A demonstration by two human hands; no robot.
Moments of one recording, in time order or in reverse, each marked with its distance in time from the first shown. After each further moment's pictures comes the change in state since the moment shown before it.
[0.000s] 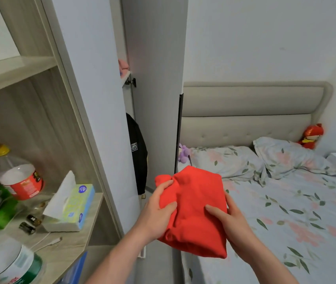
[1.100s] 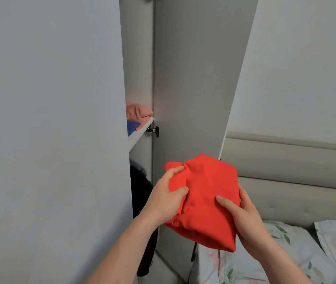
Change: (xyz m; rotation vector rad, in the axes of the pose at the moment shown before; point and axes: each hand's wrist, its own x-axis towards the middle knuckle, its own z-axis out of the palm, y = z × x) left_hand 0.400 0.116 -0.096 0.013 0.278 0.078; right_hand 0.406 -0.187 0.087 -0.018 -0.139 -0.199
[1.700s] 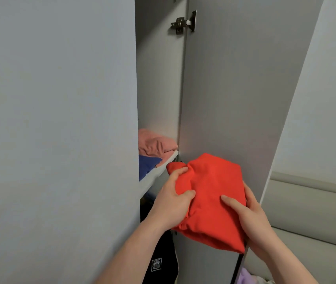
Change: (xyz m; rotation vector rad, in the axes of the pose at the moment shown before) left_hand 0.118 0.051 -0.036 0.019 0.253 0.029; right_hand 0.169 -0.056 0.058 0.017 -0.191 -0.103
